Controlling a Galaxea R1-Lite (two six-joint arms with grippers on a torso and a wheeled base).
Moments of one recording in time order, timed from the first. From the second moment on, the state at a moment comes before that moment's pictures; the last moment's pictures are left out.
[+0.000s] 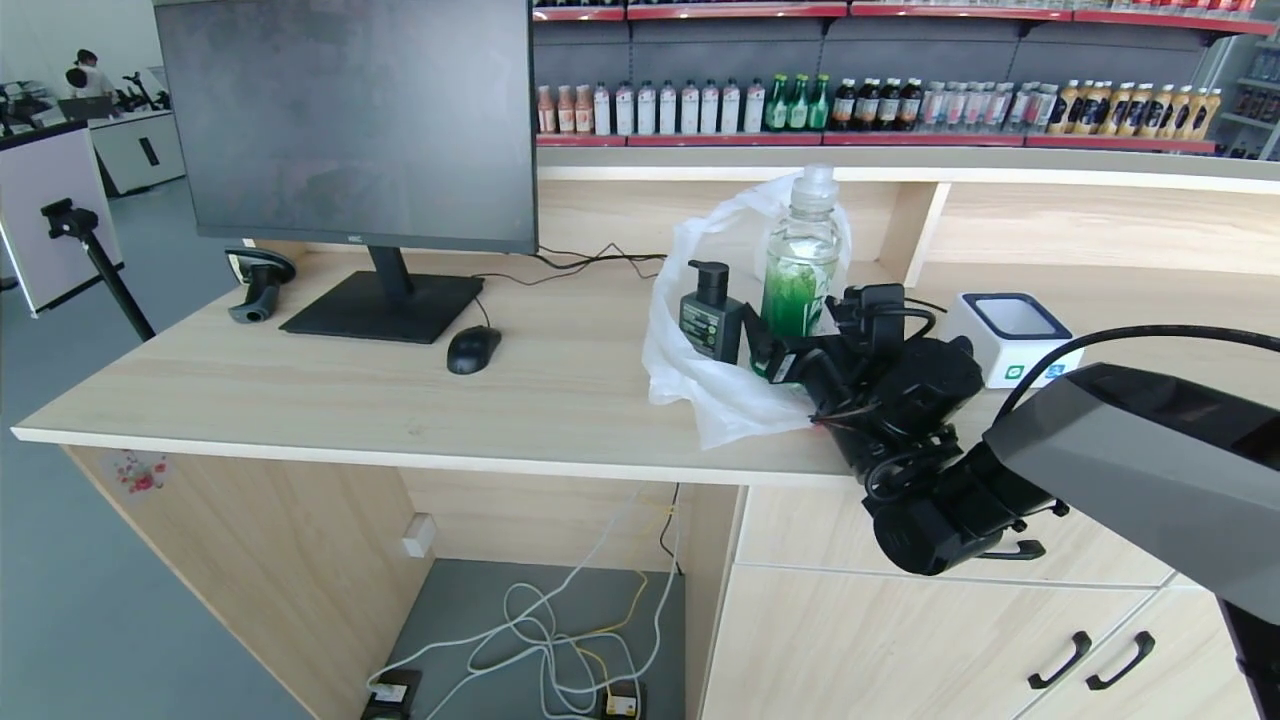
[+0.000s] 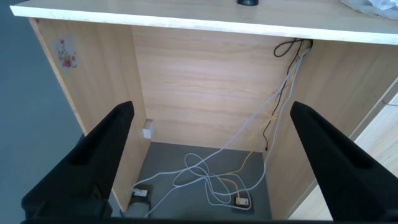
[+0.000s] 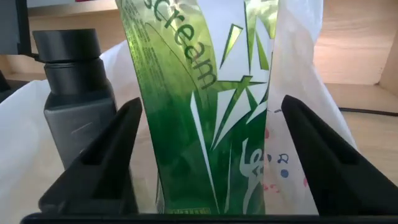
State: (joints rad) left arm 0.00 0.00 0.00 -0.01 0.00 0.03; right arm 0.41 2.31 -1.13 -1.57 -0.17 -0.04
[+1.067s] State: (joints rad) left arm 0.00 0.00 0.00 -0.01 0.00 0.02; right arm 0.48 1.58 -0.06 -1.54 -0.17 -0.05
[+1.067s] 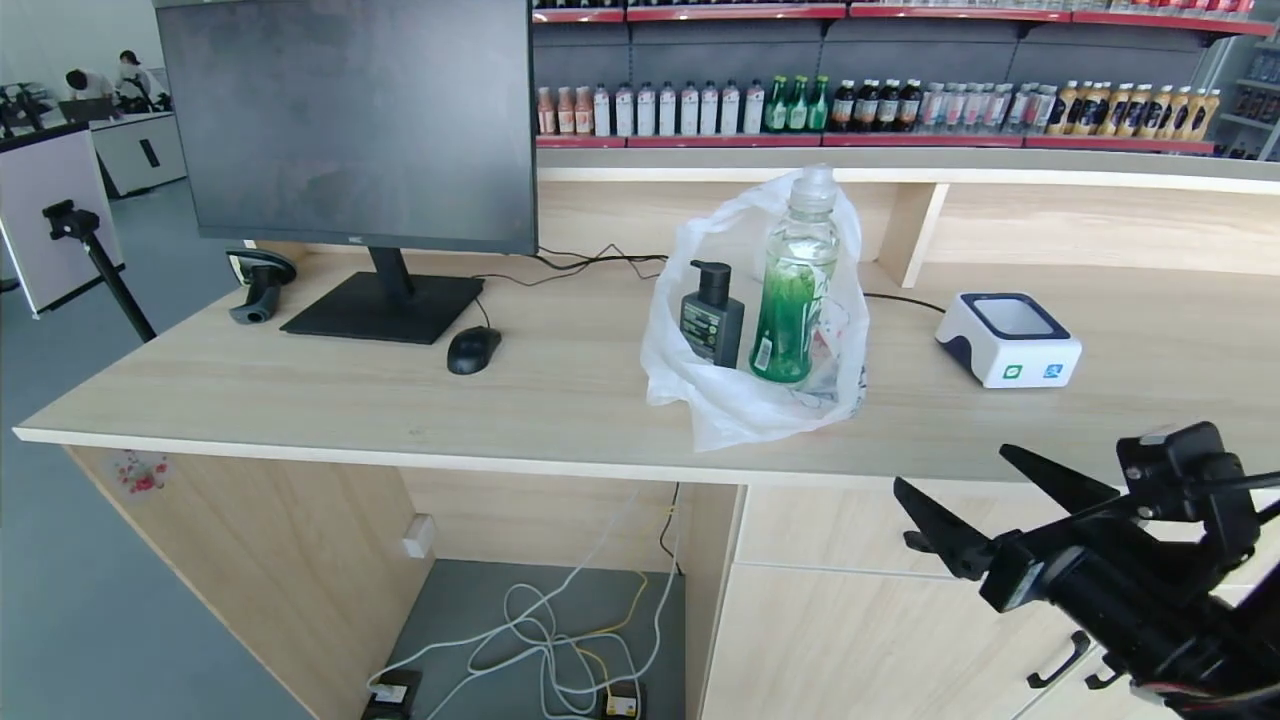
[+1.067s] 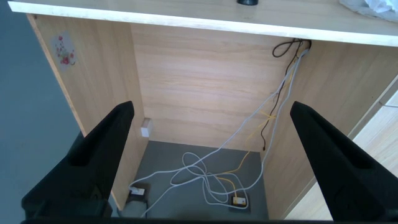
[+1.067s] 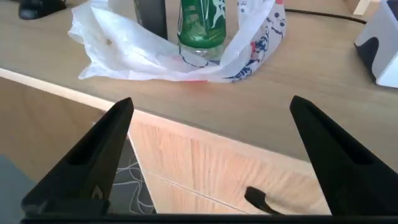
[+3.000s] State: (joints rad) left arm 0.00 0.00 0.00 -0.01 0.00 0.01; right arm -0.04 0.07 -0.01 0.00 -0.05 0.05
